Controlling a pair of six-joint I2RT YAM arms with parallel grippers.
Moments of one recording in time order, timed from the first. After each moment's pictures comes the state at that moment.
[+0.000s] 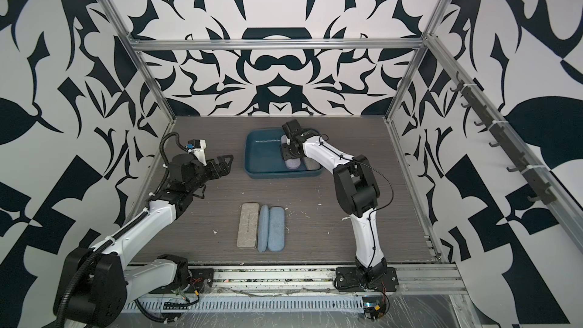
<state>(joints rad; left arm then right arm) -0.22 1.15 0.61 0.16 0.20 -0.46 0.51 2.13 1.71 -0.62 0.04 0.26</state>
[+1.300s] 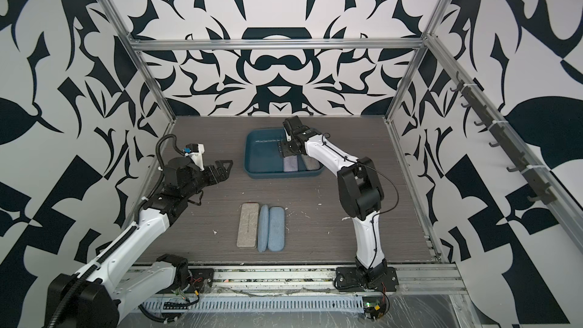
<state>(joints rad) -0.29 1.00 0.65 -0.11 0.21 -0.53 0.52 1.99 1.69 -0.59 0.04 0.23</state>
